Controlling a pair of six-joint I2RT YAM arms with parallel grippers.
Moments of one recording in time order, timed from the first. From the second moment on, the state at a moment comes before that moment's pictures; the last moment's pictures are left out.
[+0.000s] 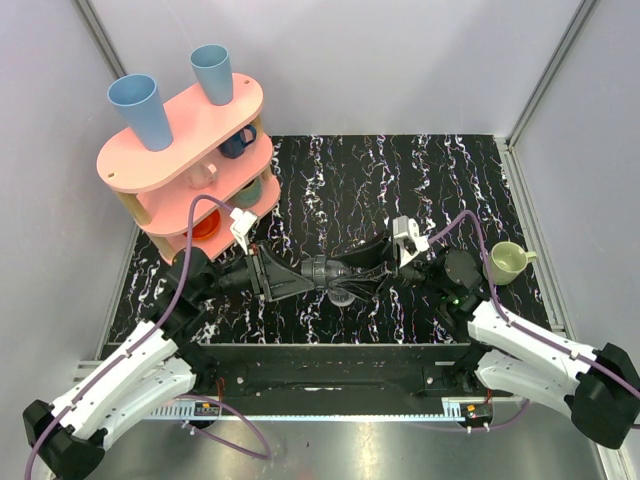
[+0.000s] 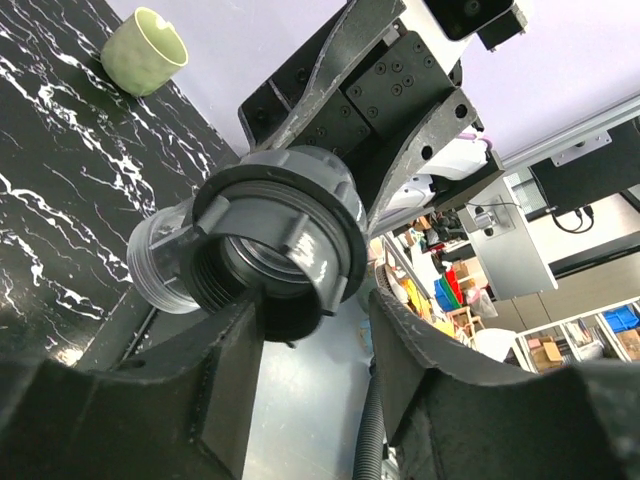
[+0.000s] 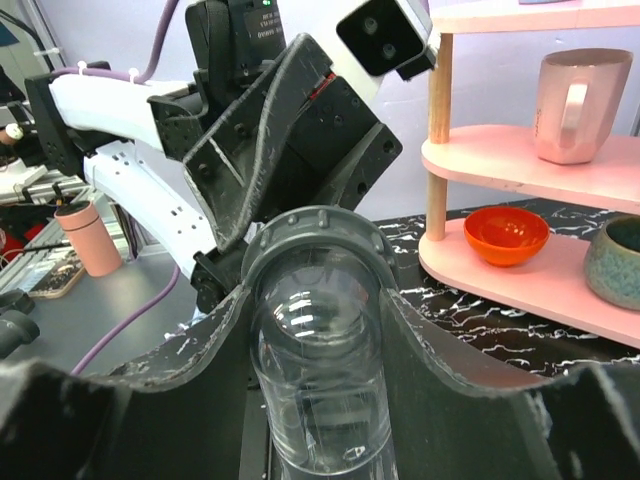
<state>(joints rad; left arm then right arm) -0.64 0.65 0.58 0.14 0.70 -1.01 0.78 0.93 0.51 0.81 -0.66 0.35</state>
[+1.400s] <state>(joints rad) -0.64 0.61 0.51 0.20 0.68 -0.91 0.78 0.93 0.62 0.58 -0.75 0.26</state>
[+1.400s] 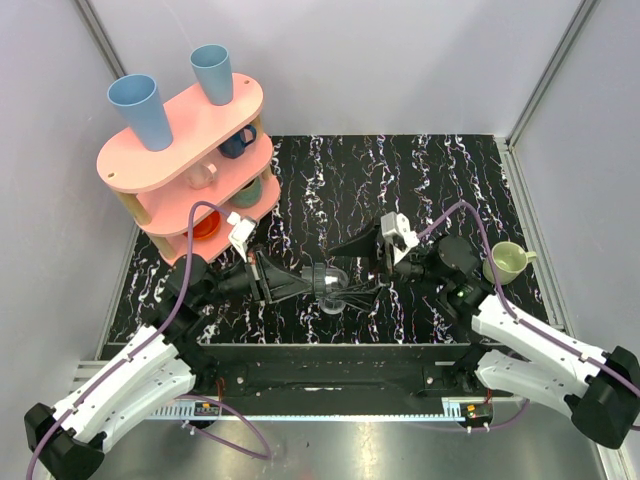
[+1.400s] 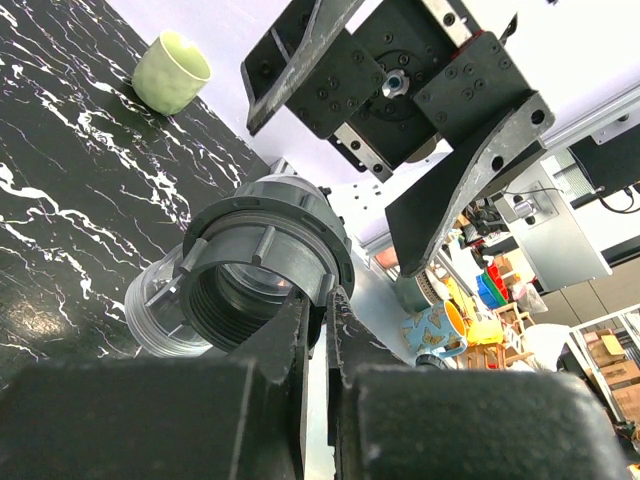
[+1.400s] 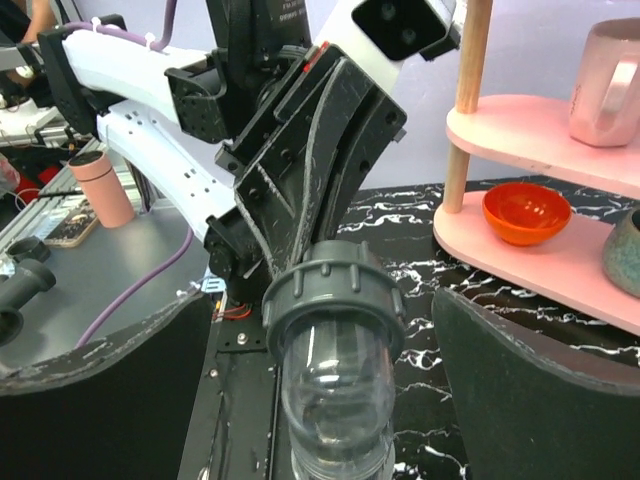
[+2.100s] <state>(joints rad) -0.64 0.61 0.52 0.19 0.68 -0.90 0.78 1.09 0.73 0.41 -0.81 0.23</state>
